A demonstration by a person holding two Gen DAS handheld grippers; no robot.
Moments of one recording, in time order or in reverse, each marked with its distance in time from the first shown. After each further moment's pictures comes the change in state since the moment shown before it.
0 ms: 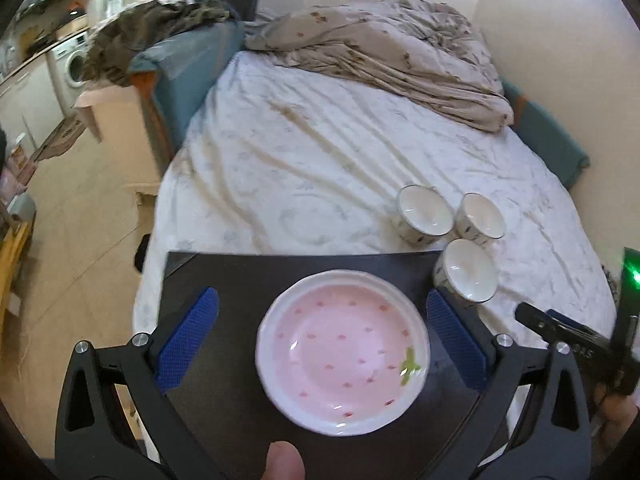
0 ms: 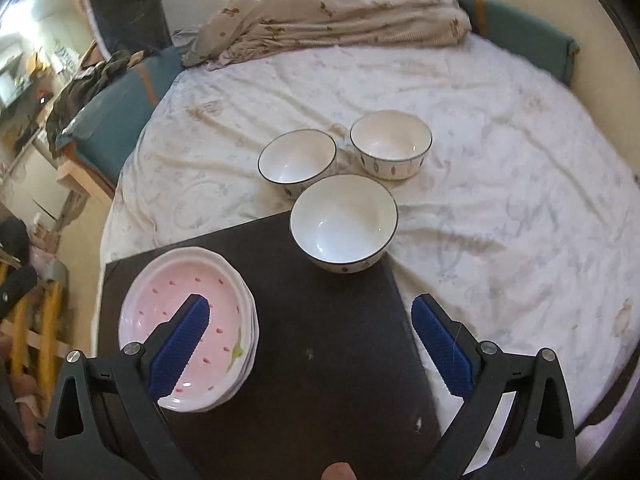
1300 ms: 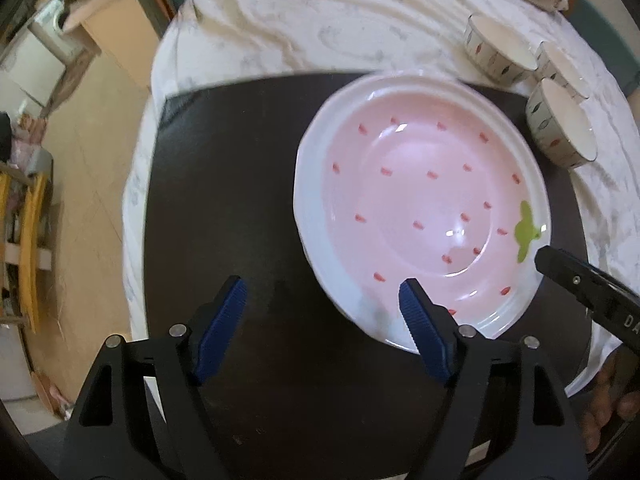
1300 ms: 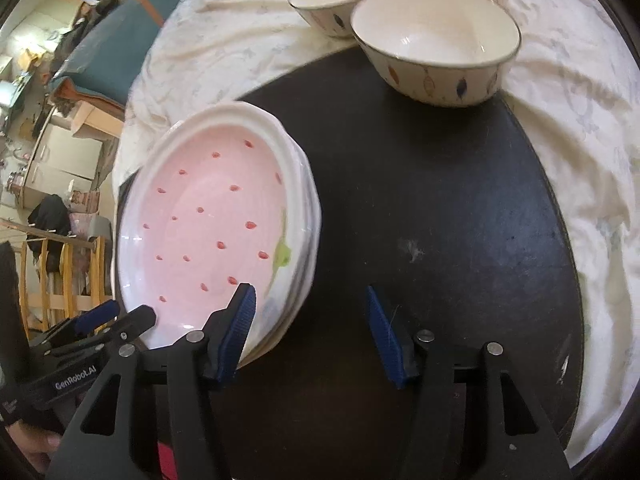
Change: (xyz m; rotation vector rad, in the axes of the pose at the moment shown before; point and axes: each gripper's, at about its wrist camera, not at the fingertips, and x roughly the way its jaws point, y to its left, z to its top) left arm 0.089 0.028 -0.102 0.051 0.423 0.178; right arm 0.094 0.028 -0.076 0.063 0.325 0.192
